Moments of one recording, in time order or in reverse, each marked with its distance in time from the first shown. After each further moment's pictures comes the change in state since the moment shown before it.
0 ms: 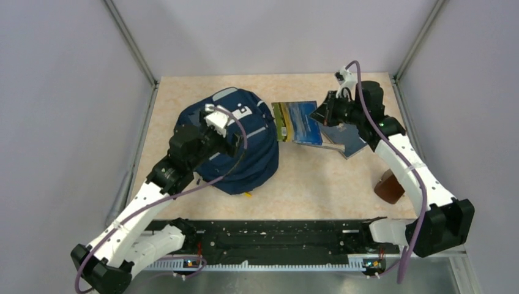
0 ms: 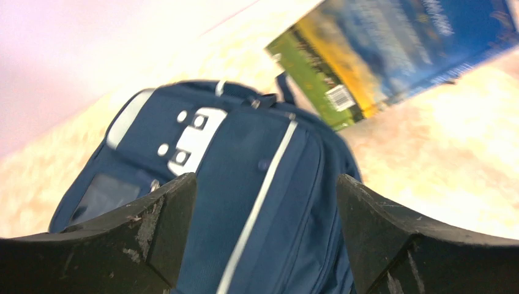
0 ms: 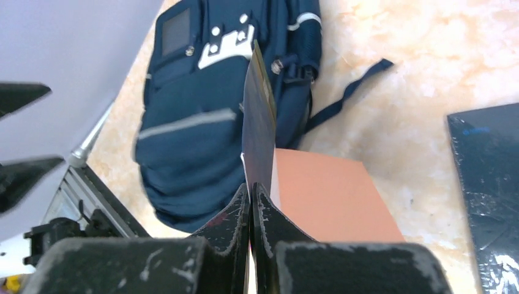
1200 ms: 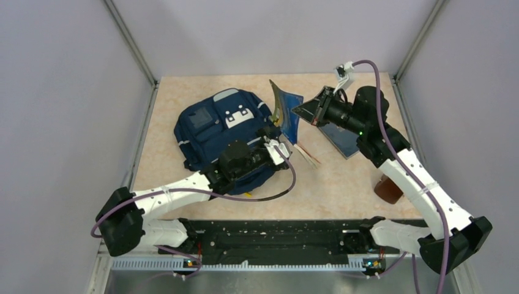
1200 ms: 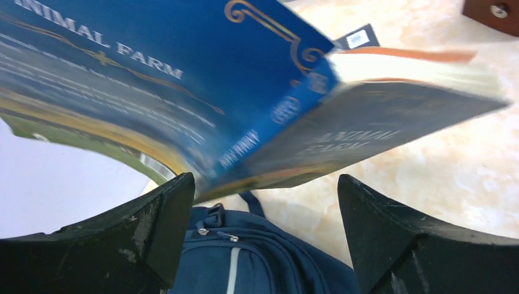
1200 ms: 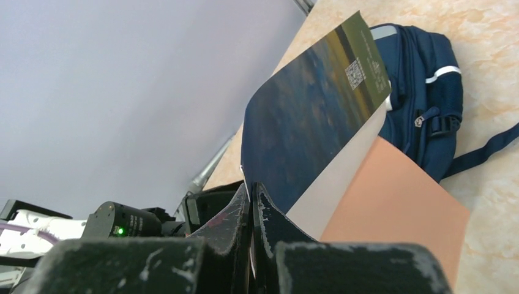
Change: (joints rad) left arm -0.391 0.320 -0.182 0.659 0.044 0.433; right arm 0.238 -0.154 0.041 0.156 0.117 0.353
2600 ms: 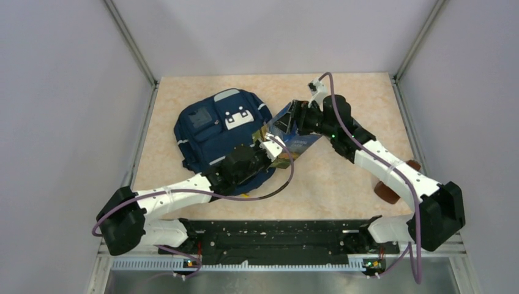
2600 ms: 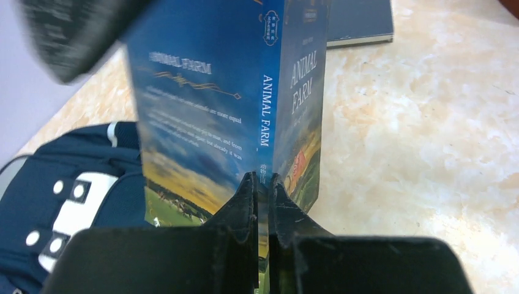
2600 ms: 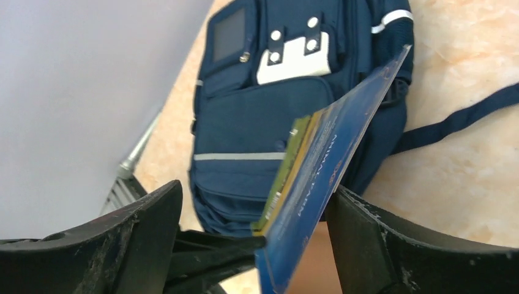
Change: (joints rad) left arm -0.008 0.012 -0.039 -0.098 -0.156 -0.280; right arm 0.059 0.177 -0.140 0.139 0.098 -0.078
